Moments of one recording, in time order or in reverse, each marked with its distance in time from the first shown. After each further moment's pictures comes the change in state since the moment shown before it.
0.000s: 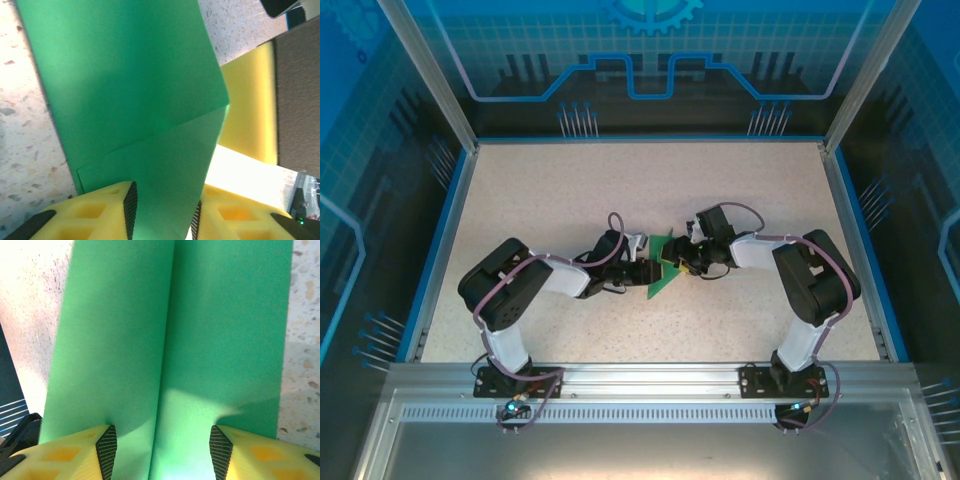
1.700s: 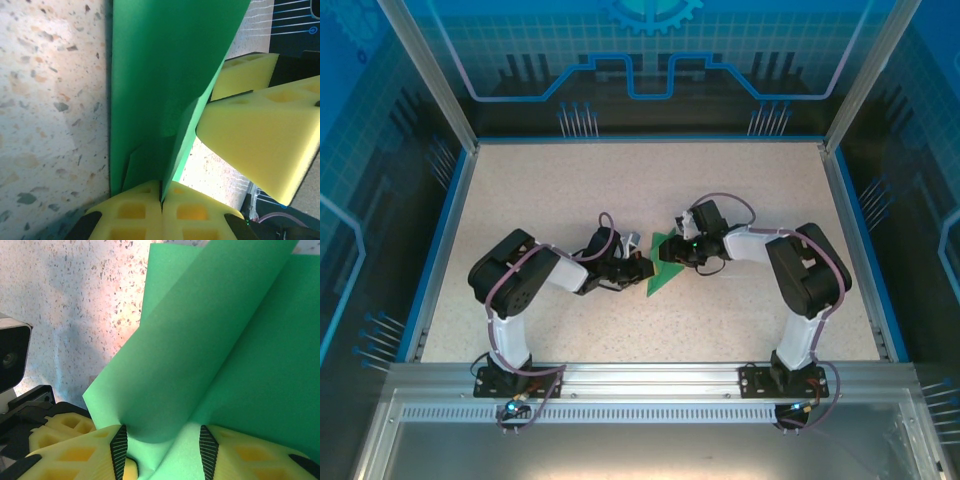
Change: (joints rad) left arm 0.084 0.095 0.000 0.116 0.174 -0.224; right arm 0.011 0.055 0.101 -0.073 0.001 -0.260
